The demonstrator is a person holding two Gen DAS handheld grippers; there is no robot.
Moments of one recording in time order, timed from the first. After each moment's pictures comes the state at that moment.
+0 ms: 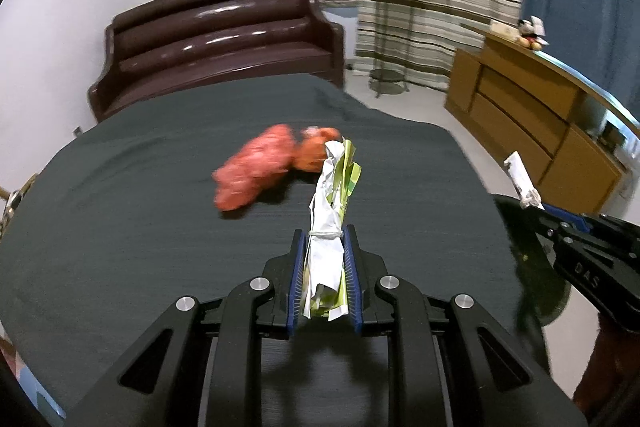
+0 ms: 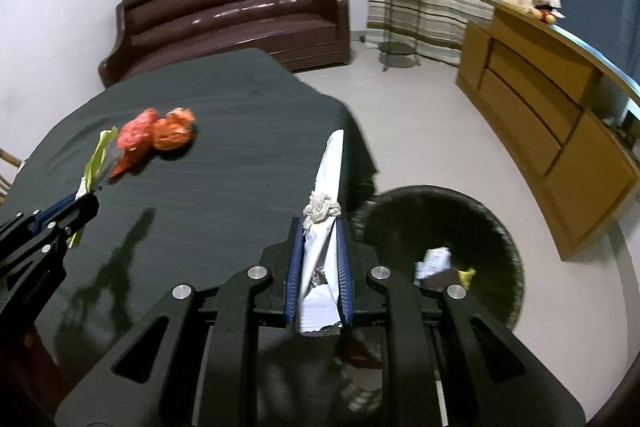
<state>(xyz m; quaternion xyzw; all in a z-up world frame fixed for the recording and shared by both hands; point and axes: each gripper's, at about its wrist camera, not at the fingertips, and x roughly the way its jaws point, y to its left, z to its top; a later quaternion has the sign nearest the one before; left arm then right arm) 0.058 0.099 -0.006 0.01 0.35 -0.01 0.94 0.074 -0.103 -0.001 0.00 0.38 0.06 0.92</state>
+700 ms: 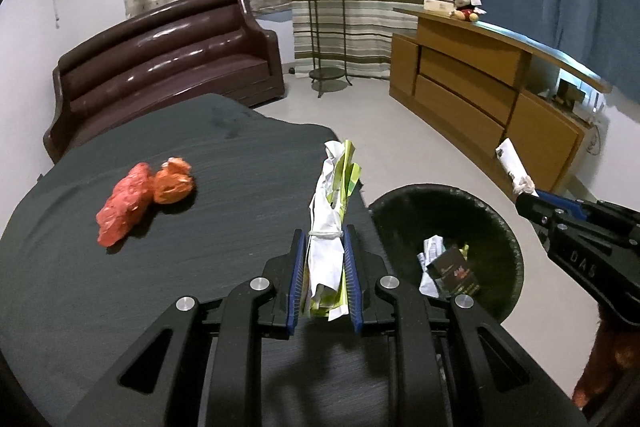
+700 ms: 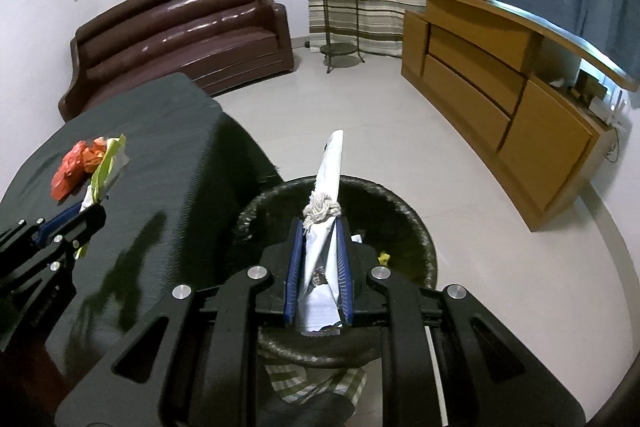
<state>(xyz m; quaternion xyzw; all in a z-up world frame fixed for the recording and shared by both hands) 0.067 -0.013 -0.010 0.06 0.34 -0.09 0.93 0.055 -0.207 -0.007 0.05 0.37 -0.02 0.93</state>
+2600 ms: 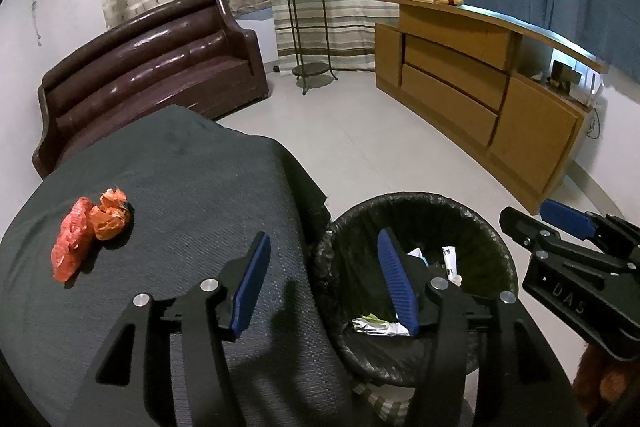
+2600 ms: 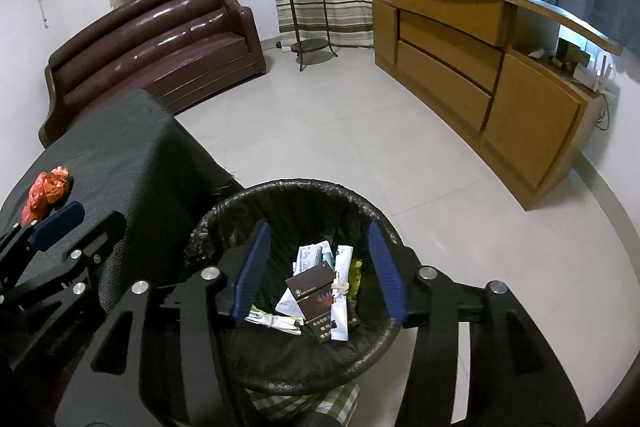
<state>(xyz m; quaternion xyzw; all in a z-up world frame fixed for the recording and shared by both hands) 0.090 -0.069 -0.025 0.09 0.35 -0.10 0.93 0.071 -0.248 -0.029 0.09 0.37 -0.06 0.92</state>
